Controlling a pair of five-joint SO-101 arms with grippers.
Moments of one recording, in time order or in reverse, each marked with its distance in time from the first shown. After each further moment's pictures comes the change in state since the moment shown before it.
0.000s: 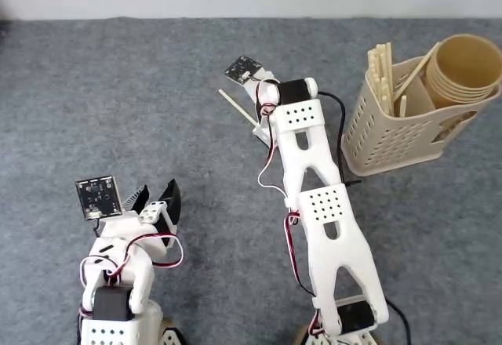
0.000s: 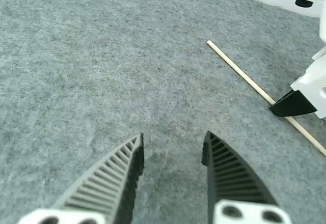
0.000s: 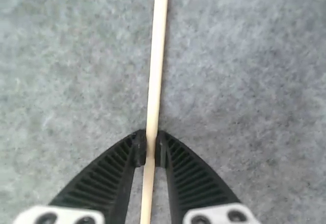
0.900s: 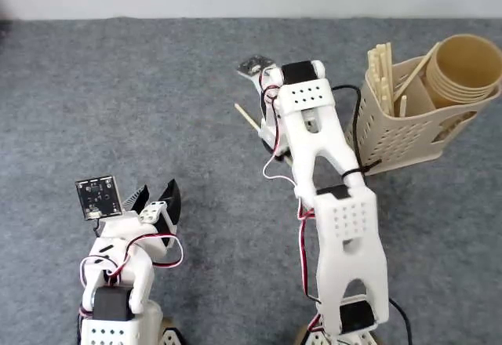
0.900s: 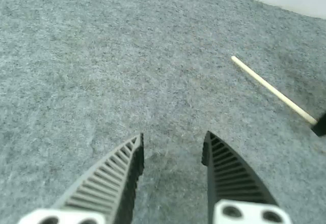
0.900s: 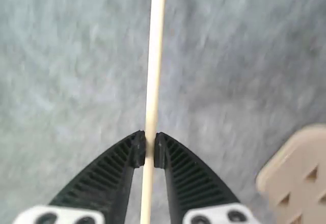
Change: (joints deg) left arm 0.0 0.0 0.0 0.0 0.0; right arm 0.5 -39.0 53.1 0.4 -10.1
